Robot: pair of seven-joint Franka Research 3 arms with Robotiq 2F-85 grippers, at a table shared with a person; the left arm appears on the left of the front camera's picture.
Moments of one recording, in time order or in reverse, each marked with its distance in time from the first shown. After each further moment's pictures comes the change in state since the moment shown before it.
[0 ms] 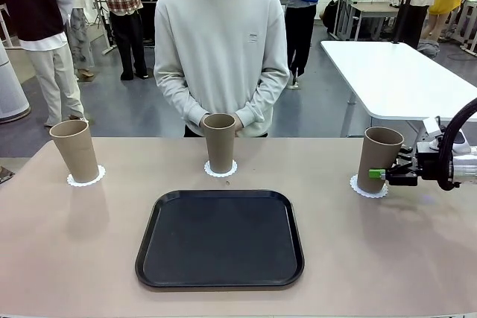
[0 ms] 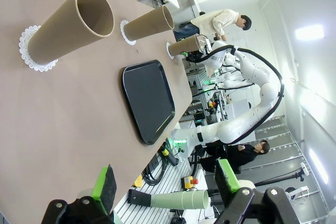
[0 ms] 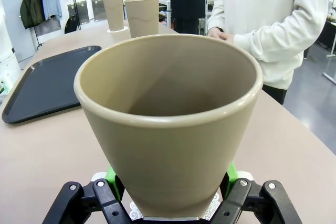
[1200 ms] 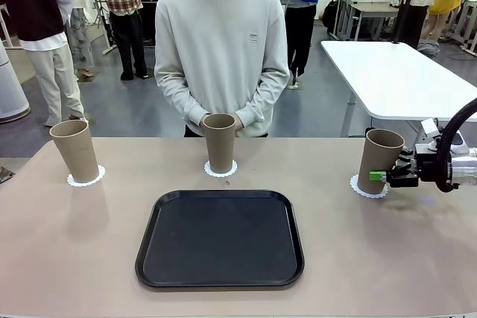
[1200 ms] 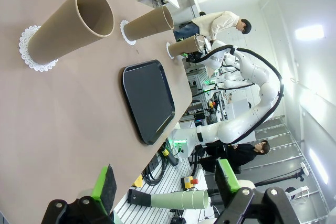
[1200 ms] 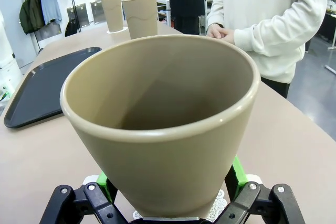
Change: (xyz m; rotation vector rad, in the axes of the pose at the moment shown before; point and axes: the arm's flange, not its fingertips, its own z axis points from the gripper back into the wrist) left arm 0.000 0.000 0.000 0.000 0.000 0.000; right arm -0.004 0.000 -0.002 0.004 0.004 -0.045
